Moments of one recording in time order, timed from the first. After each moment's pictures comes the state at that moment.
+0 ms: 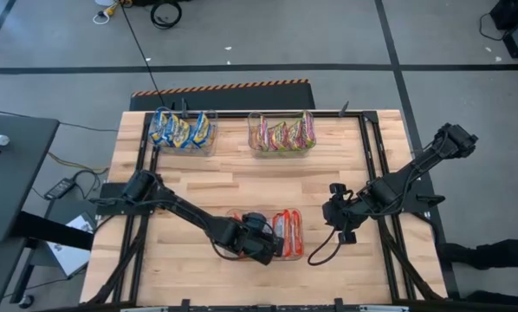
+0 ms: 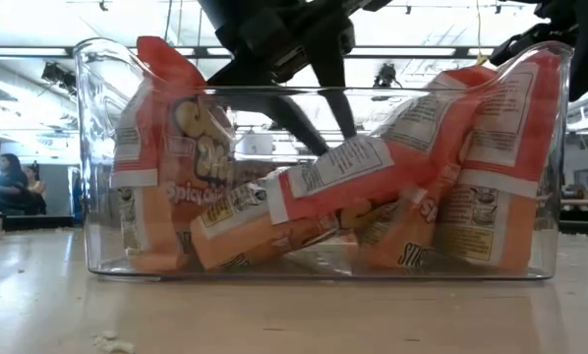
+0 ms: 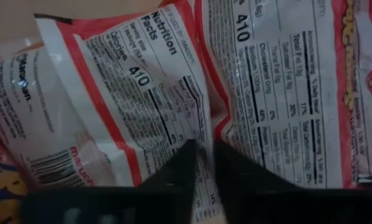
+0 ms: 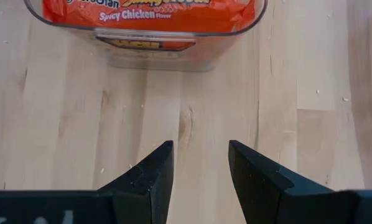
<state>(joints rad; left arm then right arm) -0.44 2.07 1.56 -0.51 -0.37 -1.66 0.56 1.20 0.87 -0.81 0.24 0.45</state>
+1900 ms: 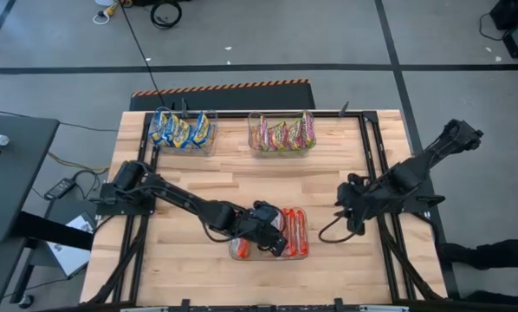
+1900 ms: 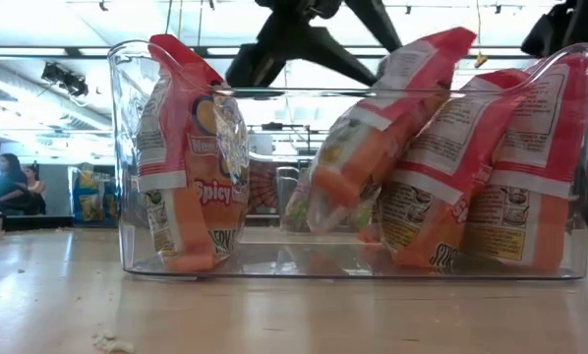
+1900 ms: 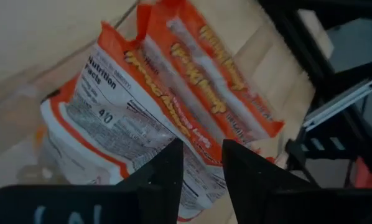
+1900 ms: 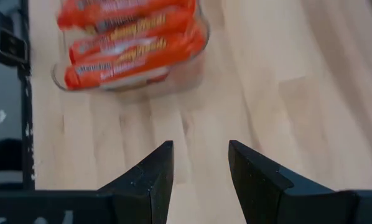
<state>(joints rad) -0.37 1.95 1.52 -0.35 -0.30 -1.14 0.58 0.99 0.90 -0.95 0.27 0.76</state>
